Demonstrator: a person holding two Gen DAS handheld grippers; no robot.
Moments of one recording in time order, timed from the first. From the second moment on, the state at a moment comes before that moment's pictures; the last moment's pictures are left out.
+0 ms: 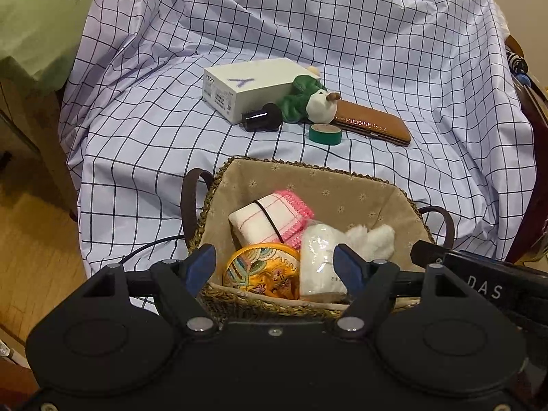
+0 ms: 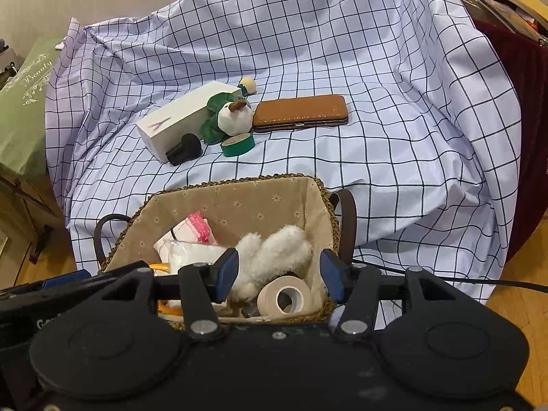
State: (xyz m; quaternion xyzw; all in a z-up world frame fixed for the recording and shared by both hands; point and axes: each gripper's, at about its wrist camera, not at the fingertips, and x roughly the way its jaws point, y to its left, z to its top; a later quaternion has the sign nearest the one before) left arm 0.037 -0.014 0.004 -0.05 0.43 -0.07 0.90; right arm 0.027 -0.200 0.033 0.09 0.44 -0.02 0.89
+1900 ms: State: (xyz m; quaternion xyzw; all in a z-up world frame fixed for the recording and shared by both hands) left arm 0.054 -0.018 -0.005 -0.03 0.45 -0.07 0.89; right arm 0.036 -0.206 0.038 0.07 0.41 -0.05 0.91
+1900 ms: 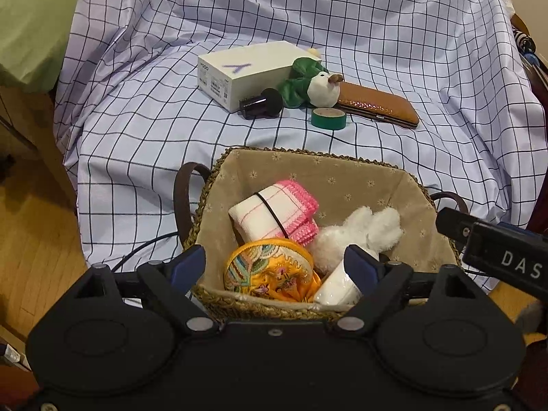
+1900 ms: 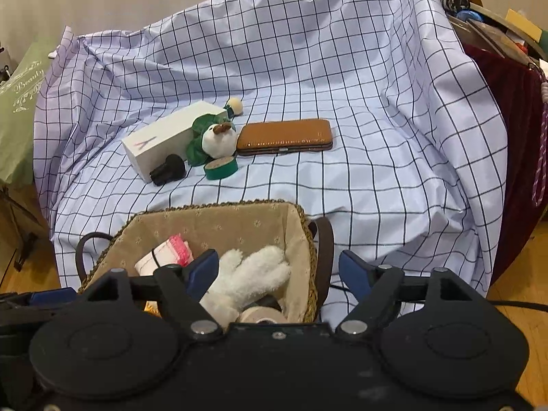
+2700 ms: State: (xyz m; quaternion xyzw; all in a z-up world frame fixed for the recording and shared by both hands) left arm 0.118 -0.039 0.000 0.01 0.45 -0.11 0.89; right arm 0.130 -0.223 0.022 0.06 0.43 -0.06 0.90
